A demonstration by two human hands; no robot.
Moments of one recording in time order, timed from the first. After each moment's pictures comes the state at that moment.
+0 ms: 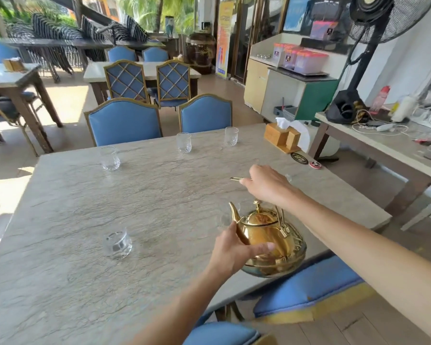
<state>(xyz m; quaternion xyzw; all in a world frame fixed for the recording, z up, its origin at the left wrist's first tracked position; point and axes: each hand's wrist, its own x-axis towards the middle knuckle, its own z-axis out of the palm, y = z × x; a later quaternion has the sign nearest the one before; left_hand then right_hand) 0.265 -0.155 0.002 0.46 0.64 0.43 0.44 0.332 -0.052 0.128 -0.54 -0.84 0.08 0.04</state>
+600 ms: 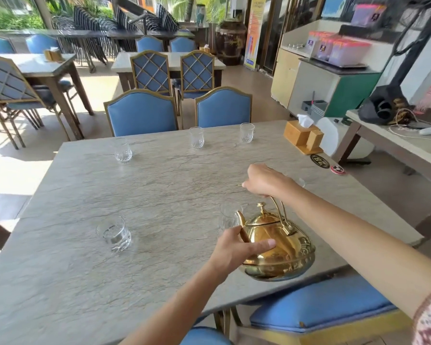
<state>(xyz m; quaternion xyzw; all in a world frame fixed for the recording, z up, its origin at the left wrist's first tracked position) 0.283 -0.120 0.003 0.37 0.64 0.44 0.50 0.324 0.007 0.121 -0.52 -0.84 0.12 -0.07</state>
